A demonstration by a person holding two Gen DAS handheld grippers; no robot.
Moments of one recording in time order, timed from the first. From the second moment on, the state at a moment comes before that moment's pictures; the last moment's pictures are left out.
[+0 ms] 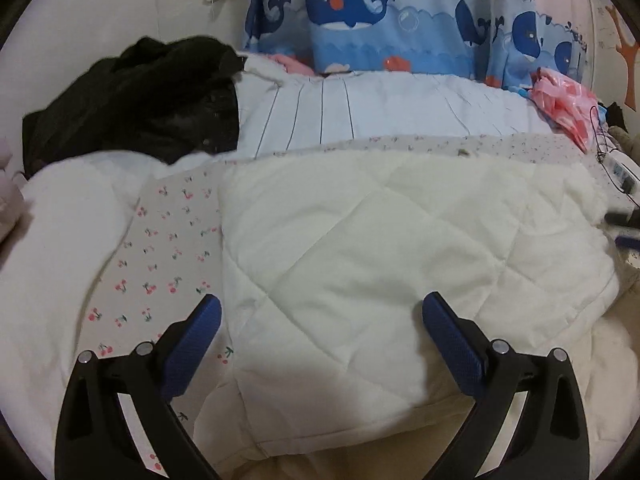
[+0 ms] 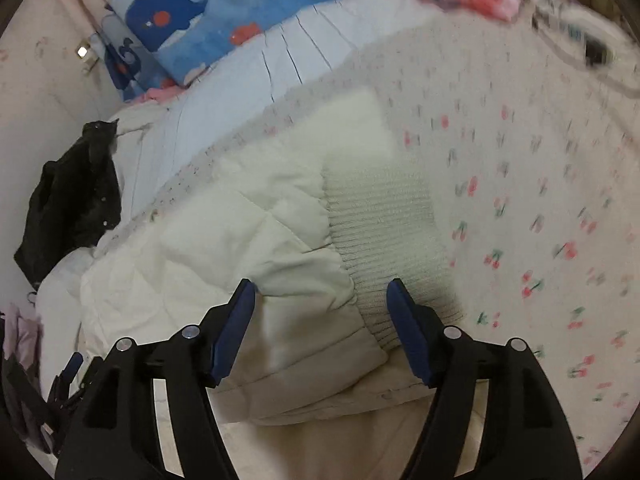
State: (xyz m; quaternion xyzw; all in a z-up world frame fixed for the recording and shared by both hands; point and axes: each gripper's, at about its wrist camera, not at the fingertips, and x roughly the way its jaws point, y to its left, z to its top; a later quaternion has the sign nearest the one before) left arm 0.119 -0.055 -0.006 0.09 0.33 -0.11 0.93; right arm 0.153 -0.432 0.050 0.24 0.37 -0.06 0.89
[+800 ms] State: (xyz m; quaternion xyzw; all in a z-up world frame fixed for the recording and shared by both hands) left arm 0.095 -0.075 -0.005 0.13 0.30 -0.13 0.94; right arm 0.164 -0.389 0.020 0.11 0.45 -0.09 0.88
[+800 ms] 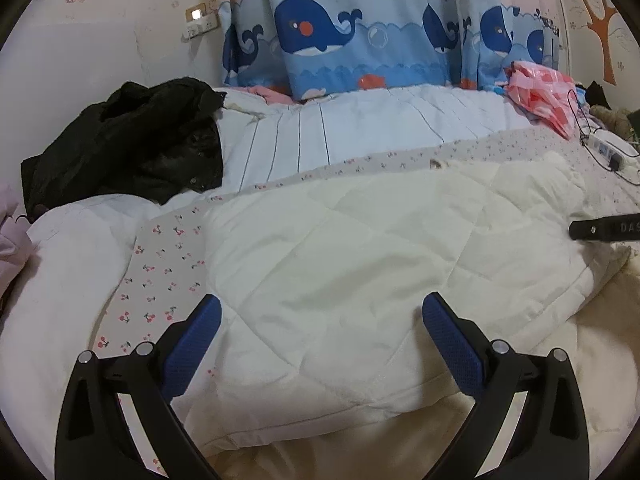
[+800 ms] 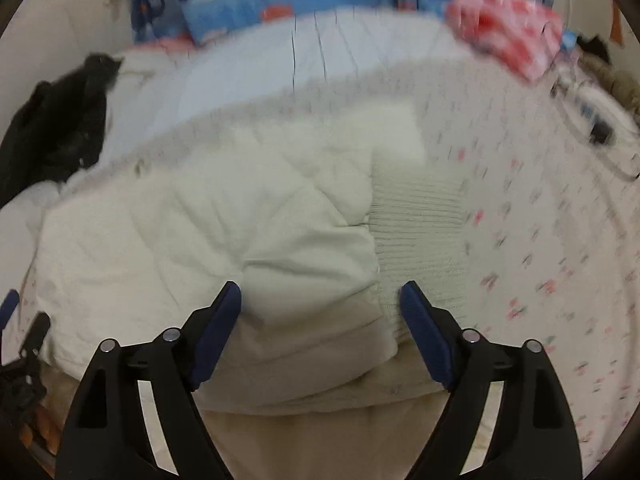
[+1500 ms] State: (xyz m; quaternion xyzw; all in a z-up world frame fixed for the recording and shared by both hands) left arm 0.194 -0.088 -0.041 0.08 0.40 -0.12 0.90; right arm 0.218 -0.417 -0.010 0.06 0.43 -0.12 0.89
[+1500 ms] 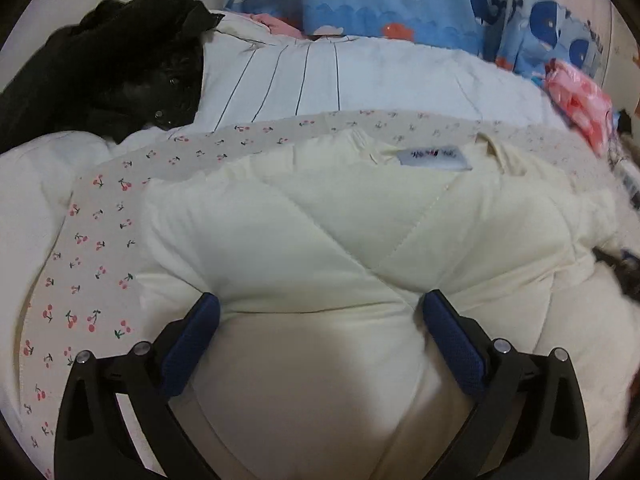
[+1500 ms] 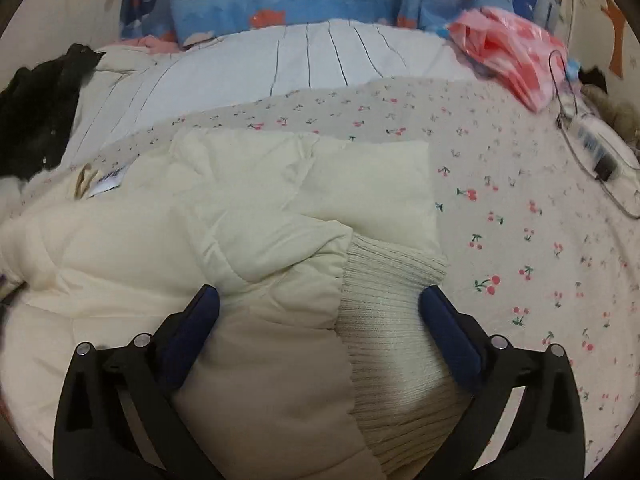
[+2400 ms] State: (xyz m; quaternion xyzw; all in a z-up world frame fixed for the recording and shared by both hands) left arm 0.131 -0.034 -0.019 0.07 0.49 -0.15 0.86; right arm 0.161 -0.399 -0.002 0.01 0.49 -0.06 0.87
